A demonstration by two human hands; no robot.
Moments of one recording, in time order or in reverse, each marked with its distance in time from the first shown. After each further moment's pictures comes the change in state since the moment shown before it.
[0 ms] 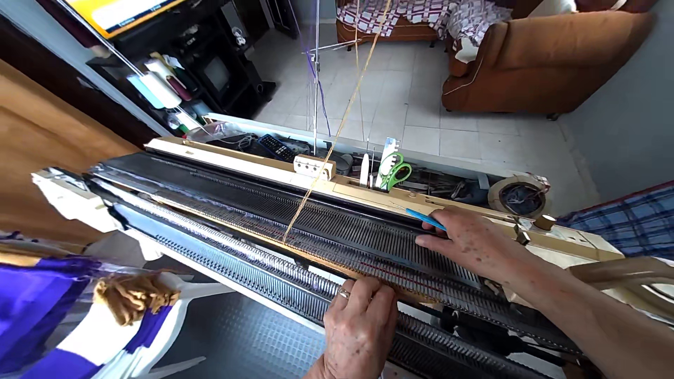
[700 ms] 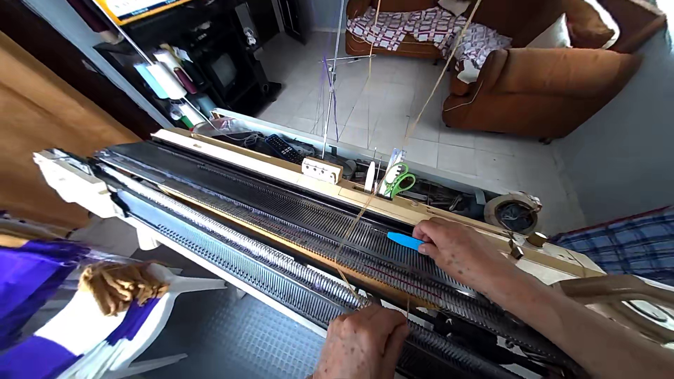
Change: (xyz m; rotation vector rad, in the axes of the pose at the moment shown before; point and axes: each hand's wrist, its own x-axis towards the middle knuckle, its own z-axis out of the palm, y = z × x) left_hand 0.007 0.012 -0.041 -0.437 -0.461 -0.191; right_hand 0.000 -0.018 -0.001 -0.070 -0.026 -0.083
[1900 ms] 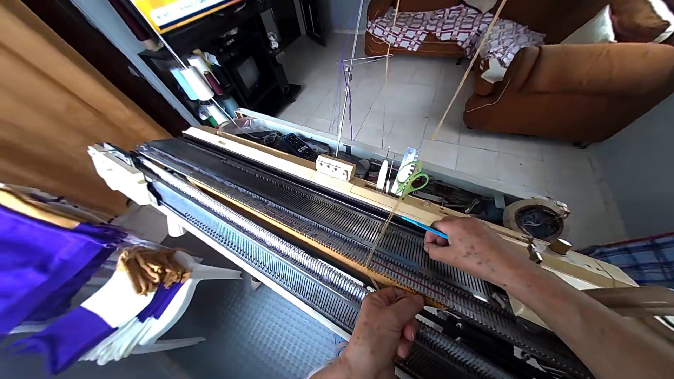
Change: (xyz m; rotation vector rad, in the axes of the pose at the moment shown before) left_hand 0.034 0.029 0.008 -1.257 -0.010 -1.018; right_hand 0.013 0.009 -0.002 0.025 -0.041 0.016
